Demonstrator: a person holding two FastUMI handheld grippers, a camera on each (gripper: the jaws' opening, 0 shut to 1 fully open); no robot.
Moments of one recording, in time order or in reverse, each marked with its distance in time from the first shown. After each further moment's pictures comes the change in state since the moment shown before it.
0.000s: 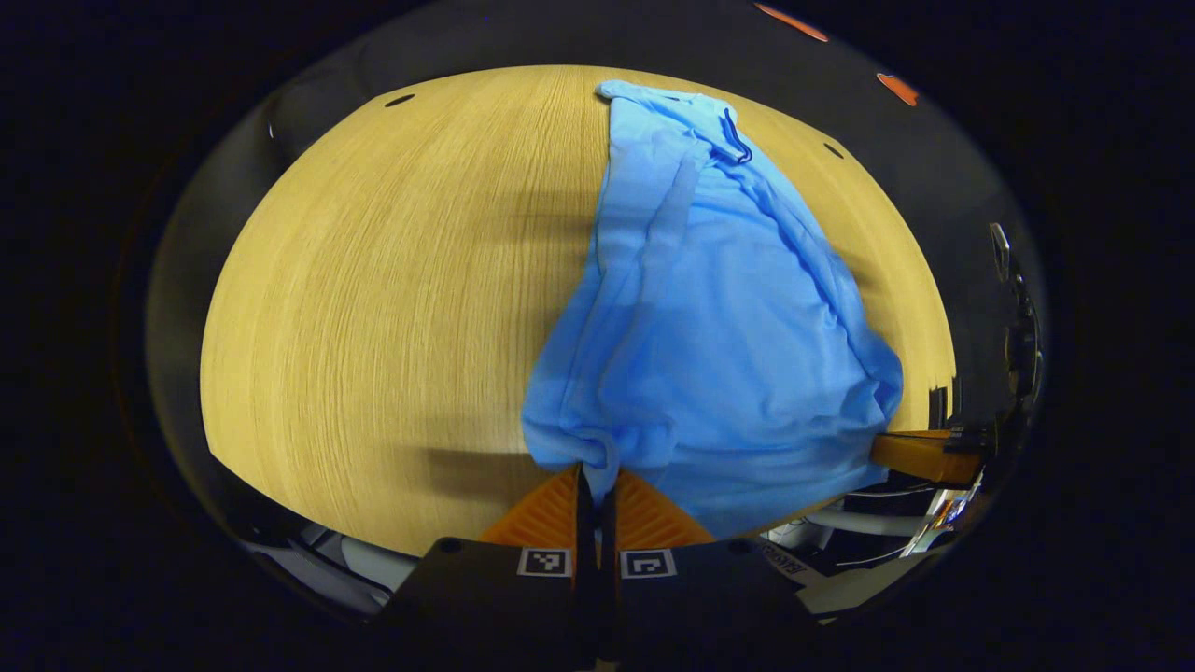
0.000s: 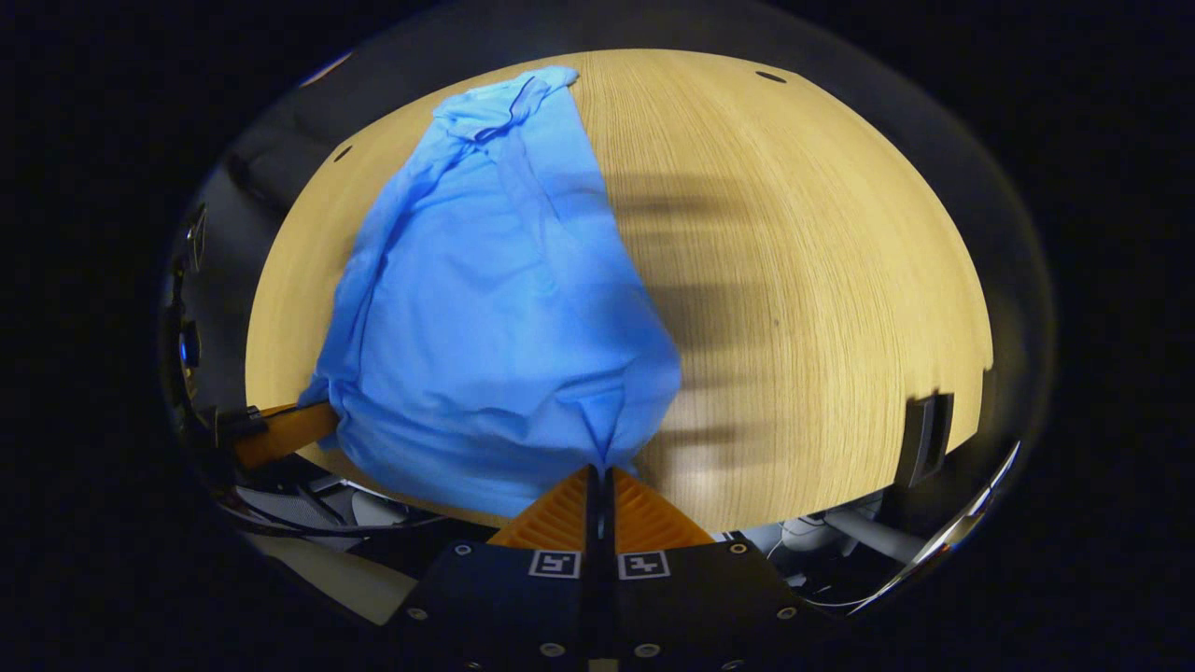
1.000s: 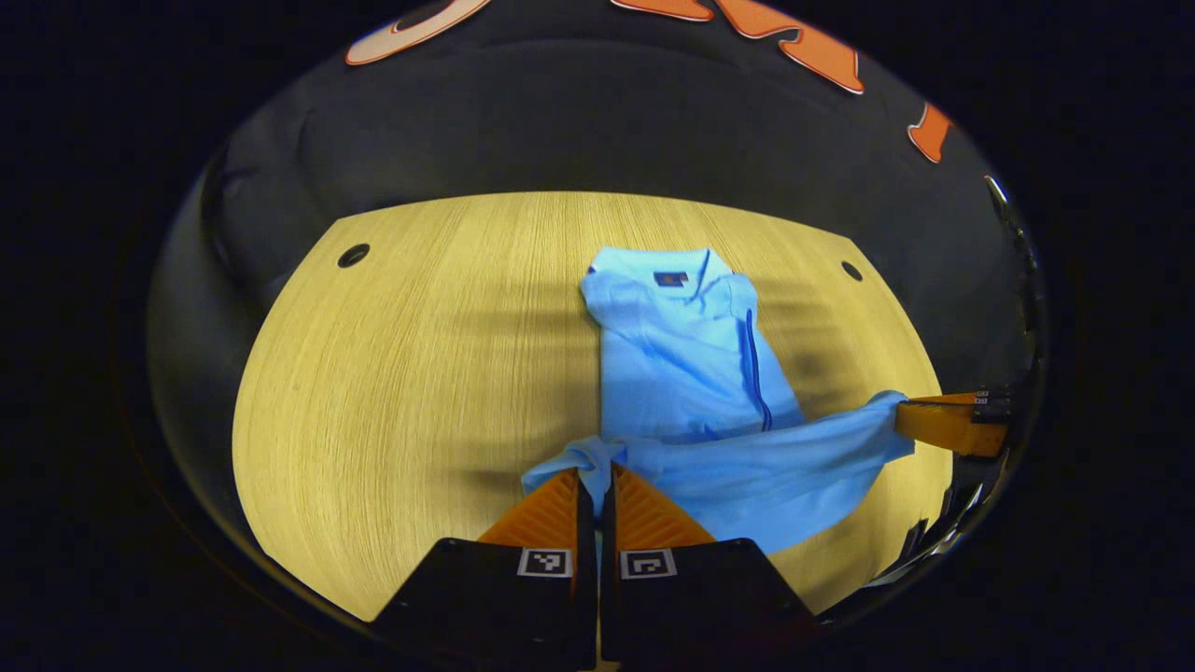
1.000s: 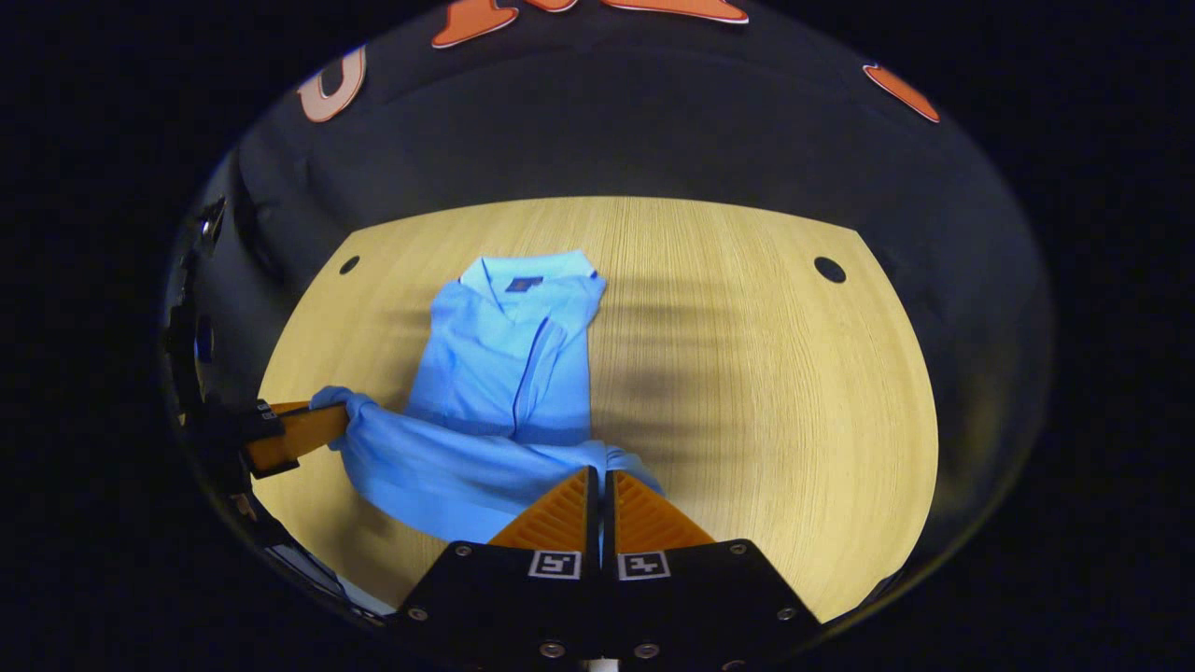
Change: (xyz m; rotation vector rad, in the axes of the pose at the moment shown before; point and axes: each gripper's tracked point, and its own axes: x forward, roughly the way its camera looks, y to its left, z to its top) left arm -0.002 0.005 0.307 0.050 -0.304 0.031; right arm -0.038 0.006 0.303 -0.113 -0.367 -0.013
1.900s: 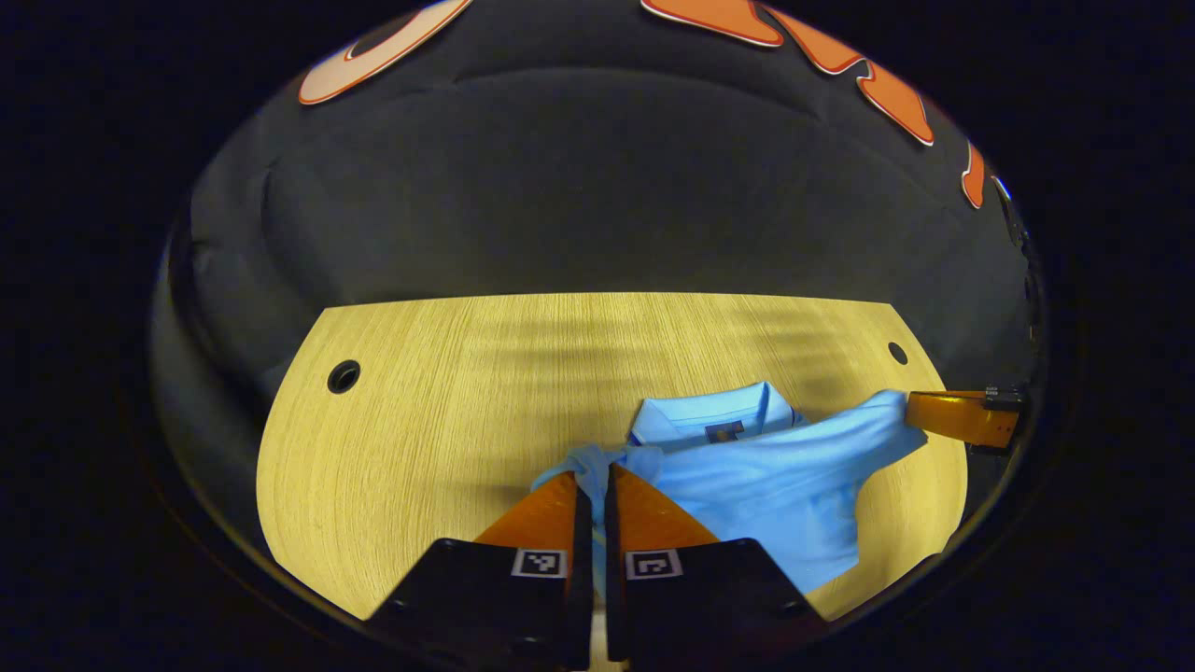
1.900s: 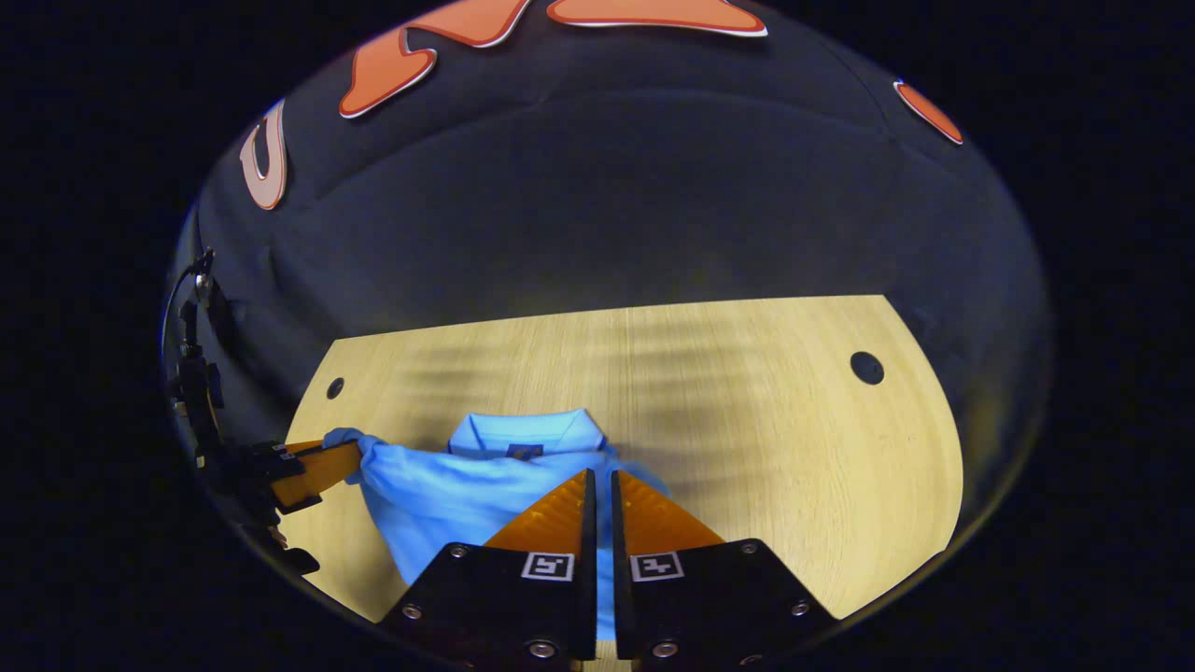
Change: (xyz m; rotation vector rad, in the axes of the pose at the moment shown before) left arm 0.064 0.041 0.148 0.046 -0.154 0.056; right arm 0.067 0.000 0.137 0.104 -0.196 0.000
